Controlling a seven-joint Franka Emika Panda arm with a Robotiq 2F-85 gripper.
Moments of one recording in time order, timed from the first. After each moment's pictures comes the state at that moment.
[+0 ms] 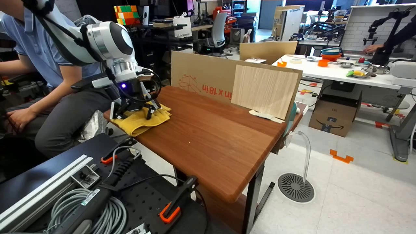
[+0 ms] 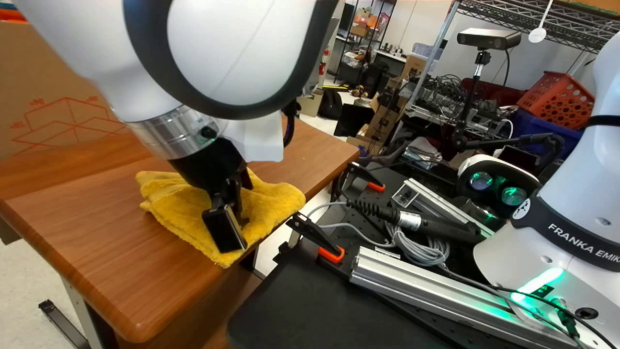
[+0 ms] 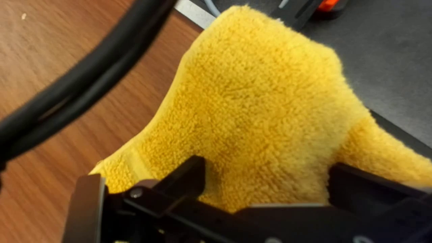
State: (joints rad) arm 0.43 0.56 0.12 -2.09 -0.41 2.14 0.15
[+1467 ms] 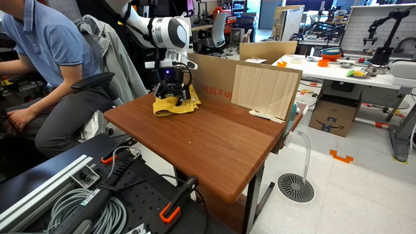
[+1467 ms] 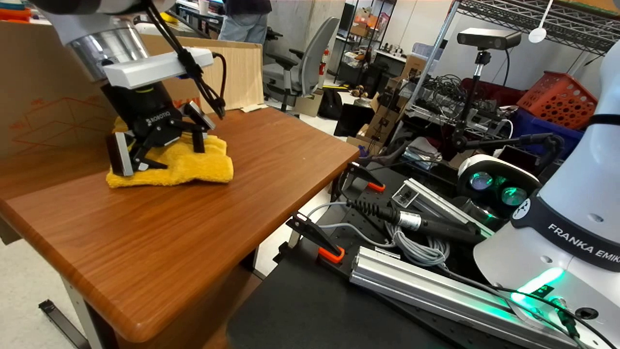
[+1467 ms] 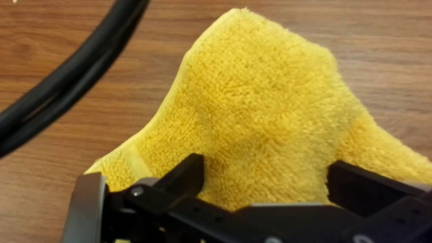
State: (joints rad) arm 0.29 0.98 0.06 -1.29 -0.10 1.70 0.29
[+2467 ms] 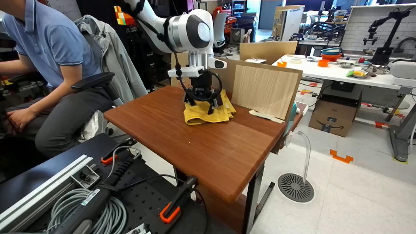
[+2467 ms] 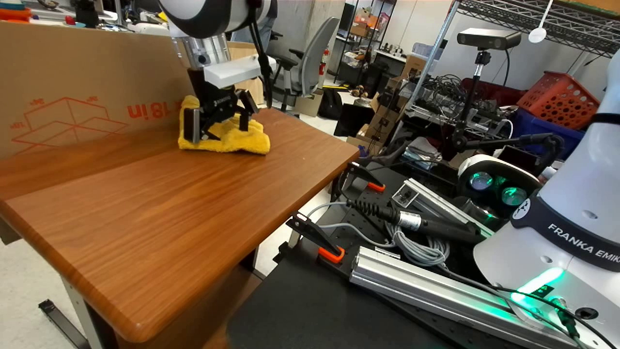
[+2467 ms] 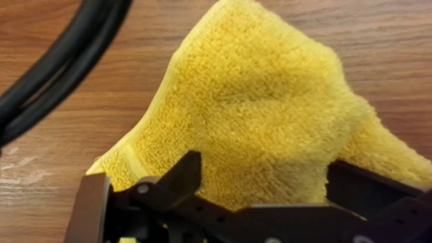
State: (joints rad) arm 0.18 0.76 -0.04 -1.69 -0.16 2.14 0.26
